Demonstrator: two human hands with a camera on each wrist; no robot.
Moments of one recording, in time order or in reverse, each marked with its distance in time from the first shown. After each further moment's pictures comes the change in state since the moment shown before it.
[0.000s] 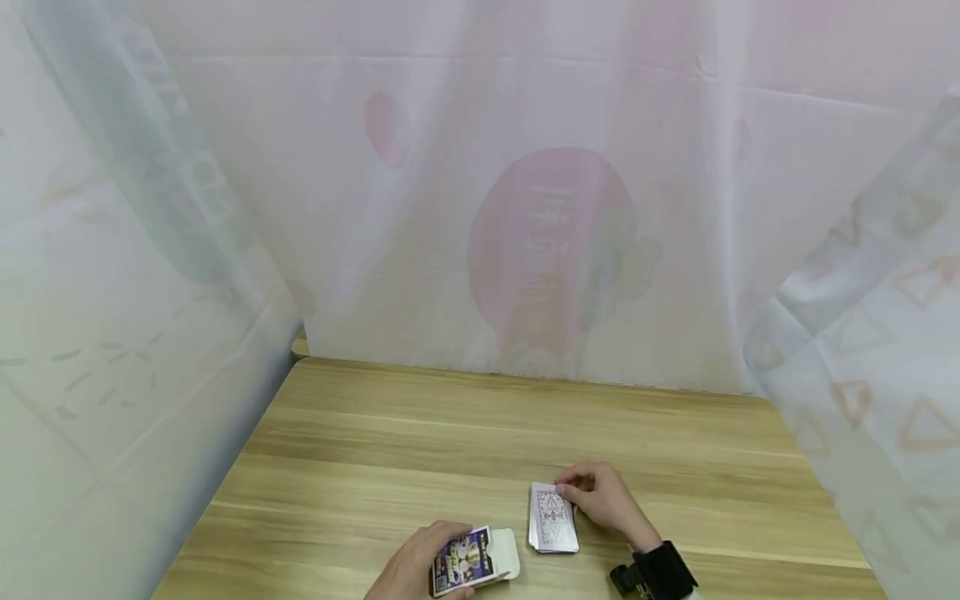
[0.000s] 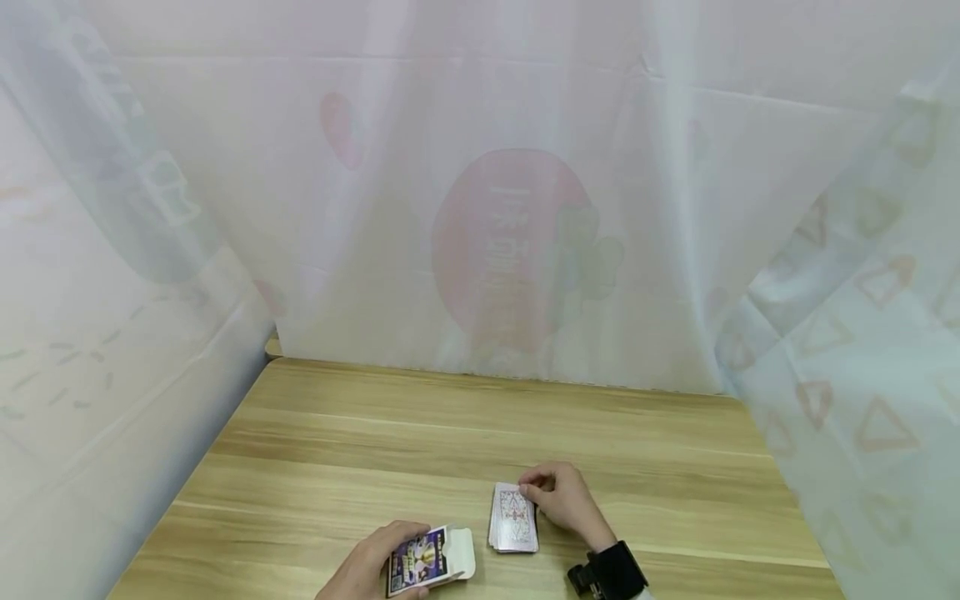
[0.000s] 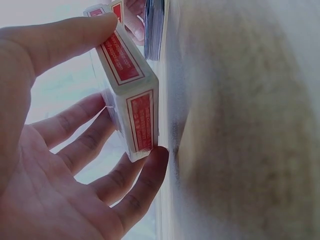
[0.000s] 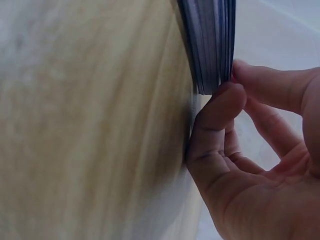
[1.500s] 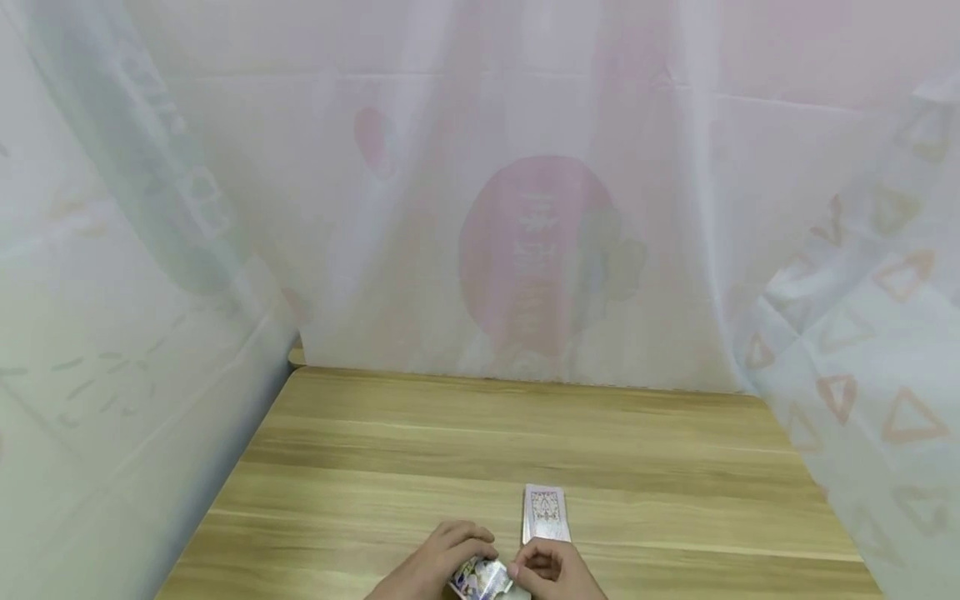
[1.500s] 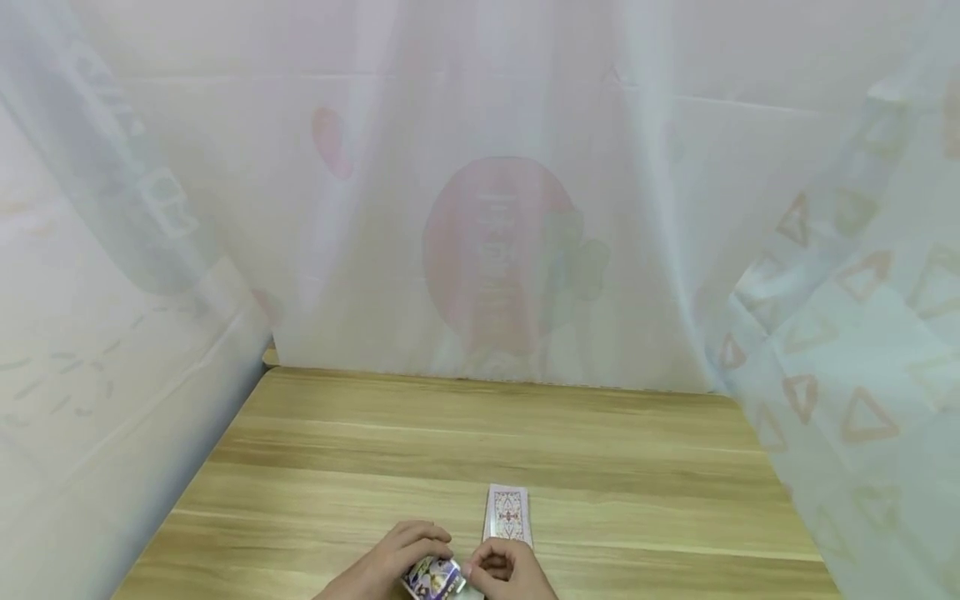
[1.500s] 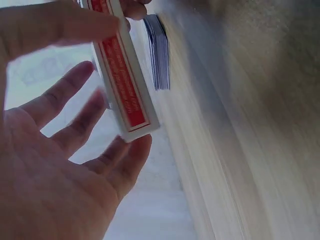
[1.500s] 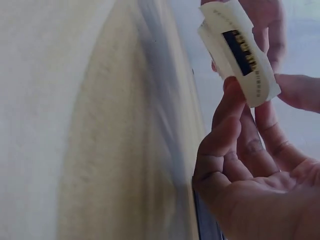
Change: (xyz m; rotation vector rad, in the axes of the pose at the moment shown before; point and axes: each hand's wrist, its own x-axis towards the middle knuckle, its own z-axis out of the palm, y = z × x) left_hand 0.022 0.006 -0.019 0.026 -0.150 0.326; right_hand -0.067 -0.042 0.084 0.612 -0.277 -0.010
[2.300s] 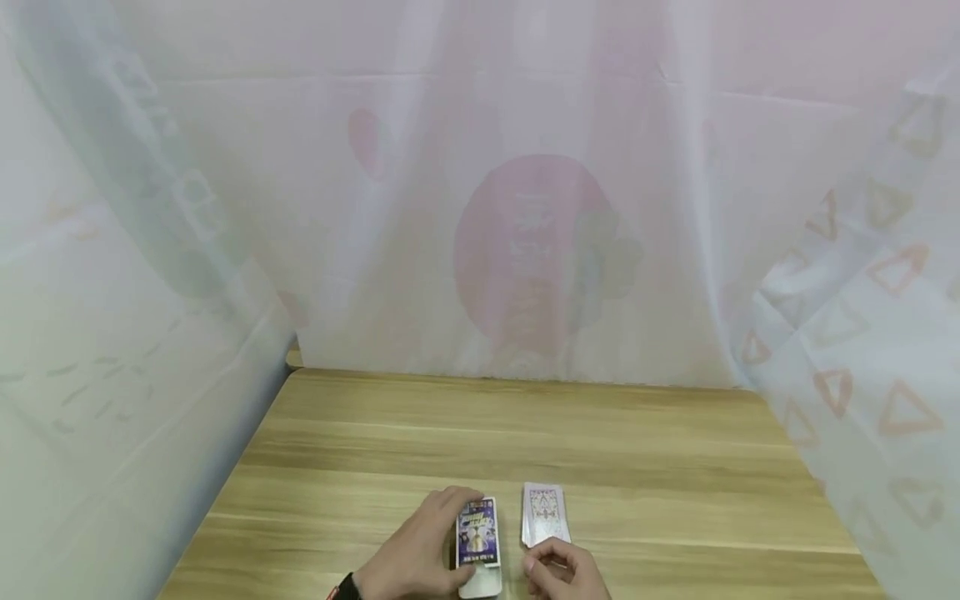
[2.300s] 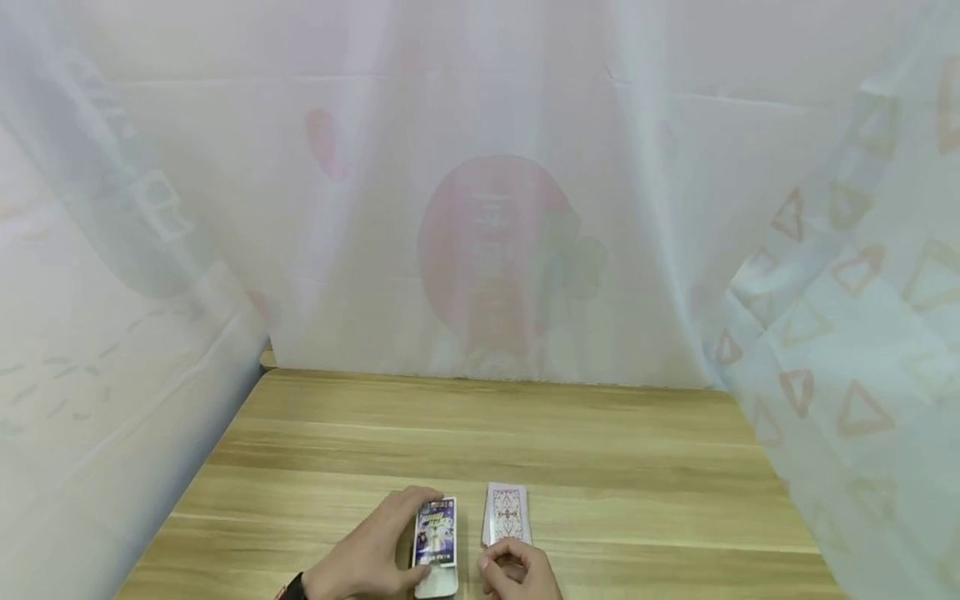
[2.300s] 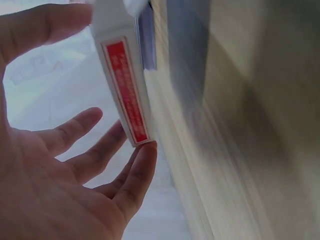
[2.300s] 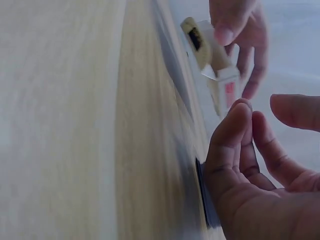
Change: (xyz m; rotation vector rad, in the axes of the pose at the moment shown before) left_hand 0.018 -0.013 -0.012 0.079 -0.011 -0.287; right_hand -0.013 0.006 0.004 0.042 0.233 0.089
